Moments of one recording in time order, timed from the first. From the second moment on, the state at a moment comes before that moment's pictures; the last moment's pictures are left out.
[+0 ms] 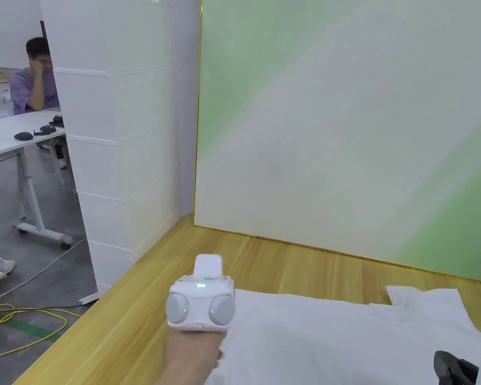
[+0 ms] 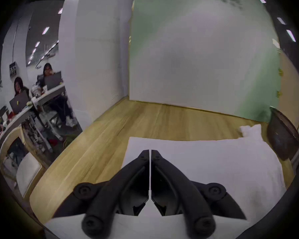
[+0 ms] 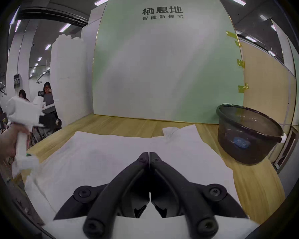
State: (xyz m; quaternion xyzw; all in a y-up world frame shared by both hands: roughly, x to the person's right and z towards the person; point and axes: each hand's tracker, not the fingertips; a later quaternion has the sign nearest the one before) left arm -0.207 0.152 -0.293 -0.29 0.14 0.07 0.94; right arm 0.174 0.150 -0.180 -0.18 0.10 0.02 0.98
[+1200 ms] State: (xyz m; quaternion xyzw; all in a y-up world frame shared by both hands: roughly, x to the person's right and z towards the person) left arm -0.229 0.078 -0.418 -0.42 0.10 0.03 0.90; right arm 0.184 0.148 -0.260 -0.21 0.09 0.03 0.97
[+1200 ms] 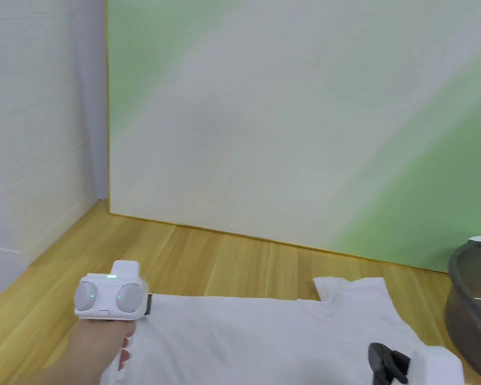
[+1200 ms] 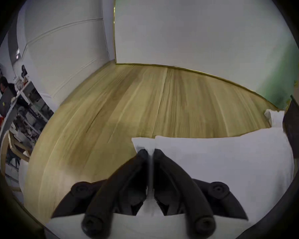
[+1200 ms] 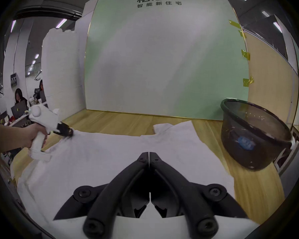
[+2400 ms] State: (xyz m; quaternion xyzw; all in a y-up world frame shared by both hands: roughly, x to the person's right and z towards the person) left arm -0.234 0.073 -0.411 -0.40 0.06 0.00 0.91; right arm 0.282 0.083 -0.579 -0.48 0.03 -0.02 0.87
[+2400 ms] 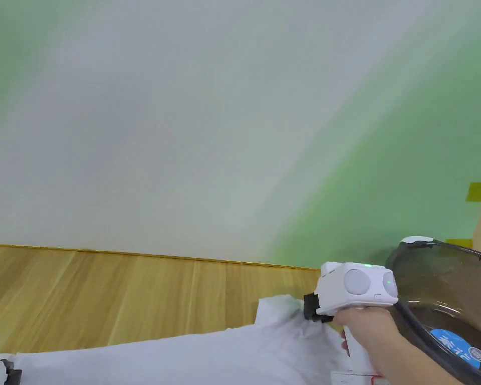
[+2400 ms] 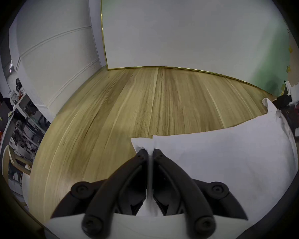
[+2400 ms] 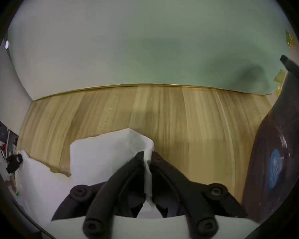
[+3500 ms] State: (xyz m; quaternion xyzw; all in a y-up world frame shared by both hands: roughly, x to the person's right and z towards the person) left arm -0.238 0.524 -0.296 0.05 -0.02 0.00 1.00; right arm 0.304 0.643 -0.288 0.02 -0.01 0.04 1.00
